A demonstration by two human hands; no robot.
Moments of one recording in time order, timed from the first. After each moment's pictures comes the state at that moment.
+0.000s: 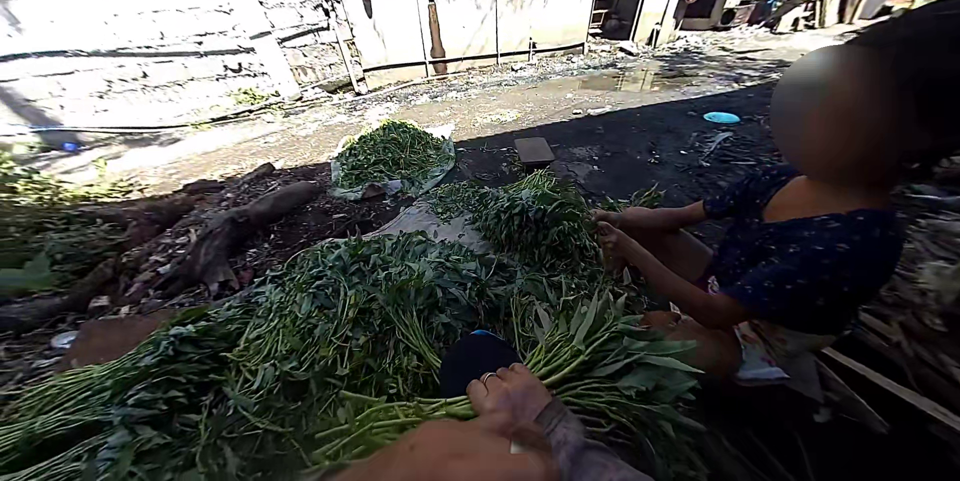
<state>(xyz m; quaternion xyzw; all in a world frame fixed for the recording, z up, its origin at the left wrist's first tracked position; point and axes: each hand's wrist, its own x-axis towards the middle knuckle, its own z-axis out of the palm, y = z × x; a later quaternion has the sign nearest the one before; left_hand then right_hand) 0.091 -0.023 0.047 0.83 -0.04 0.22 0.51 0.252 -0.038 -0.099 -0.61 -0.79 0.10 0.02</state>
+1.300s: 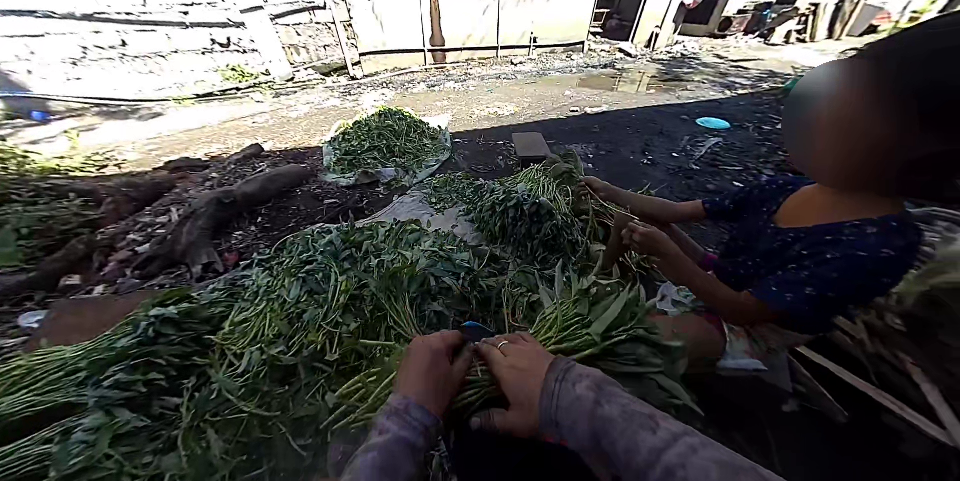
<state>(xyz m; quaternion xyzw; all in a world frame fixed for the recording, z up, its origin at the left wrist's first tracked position) 0.124 0.034 -0.100 0.84 0.45 0.18 0.23 0.280 -0.020 -0.058 -0.60 -0.74 0.30 -0.09</state>
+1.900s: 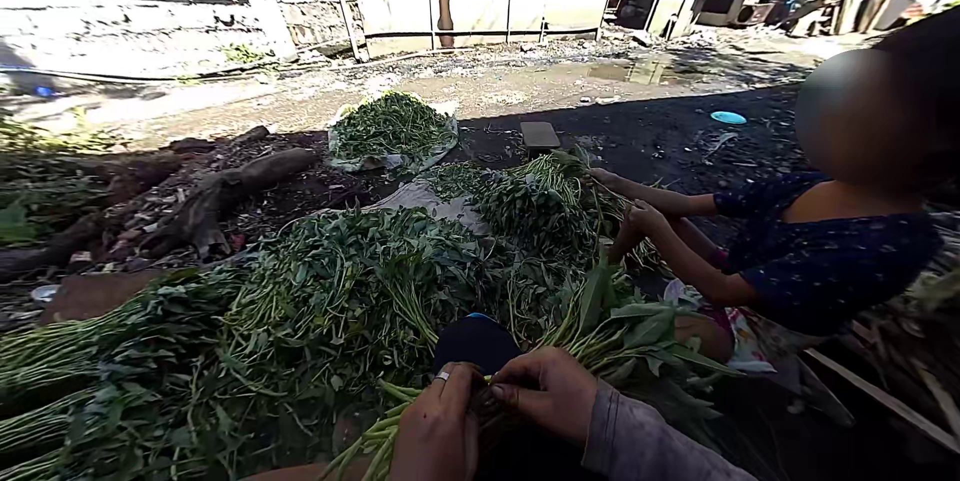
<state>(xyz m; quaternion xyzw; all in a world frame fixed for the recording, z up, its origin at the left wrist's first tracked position) 0.098 -0.035 -0.094 0.85 0.38 0.33 0.16 0.289 -0.051 -0.049 -0.59 -0.64 0.47 0.16</state>
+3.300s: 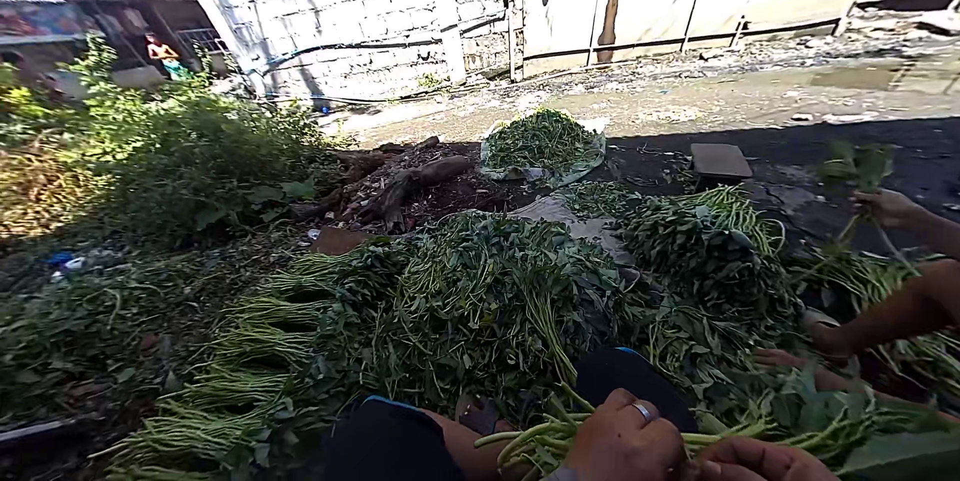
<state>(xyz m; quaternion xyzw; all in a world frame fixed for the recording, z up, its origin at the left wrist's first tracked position) 0.094 -0.030 -0.090 0.86 0.29 0.36 0.22 0.275 -0.052 -0.036 -0.66 -0.42 0.56 0.27</state>
